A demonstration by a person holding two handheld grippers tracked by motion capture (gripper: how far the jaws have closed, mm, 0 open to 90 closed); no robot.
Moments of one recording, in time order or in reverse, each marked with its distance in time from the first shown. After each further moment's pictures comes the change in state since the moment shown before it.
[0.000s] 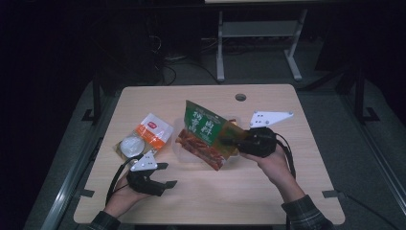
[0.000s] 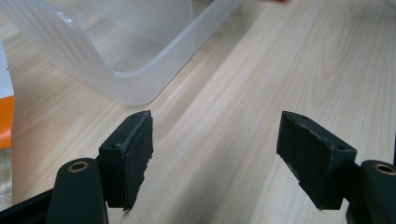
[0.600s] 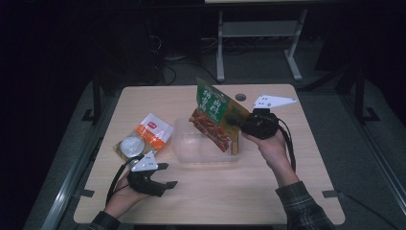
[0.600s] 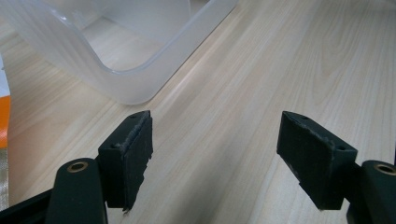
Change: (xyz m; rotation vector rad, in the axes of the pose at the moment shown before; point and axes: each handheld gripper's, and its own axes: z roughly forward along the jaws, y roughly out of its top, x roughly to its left) left arm -0.001 0.000 0.001 0.007 -0.001 0.002; right arm -0.034 0.015 0.002 -0.038 -0.182 0.054
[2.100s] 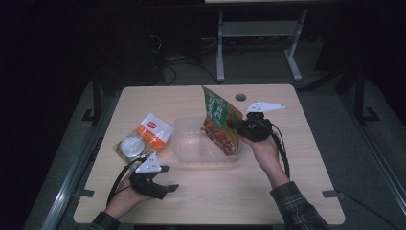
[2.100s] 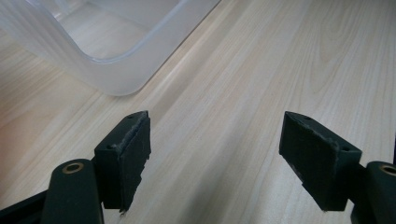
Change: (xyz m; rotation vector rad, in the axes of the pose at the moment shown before) left arm -0.004 -0.001 0.006 0.046 -0.019 0.008; right arm -0.012 -0.028 0.026 0.095 -0.155 0.089
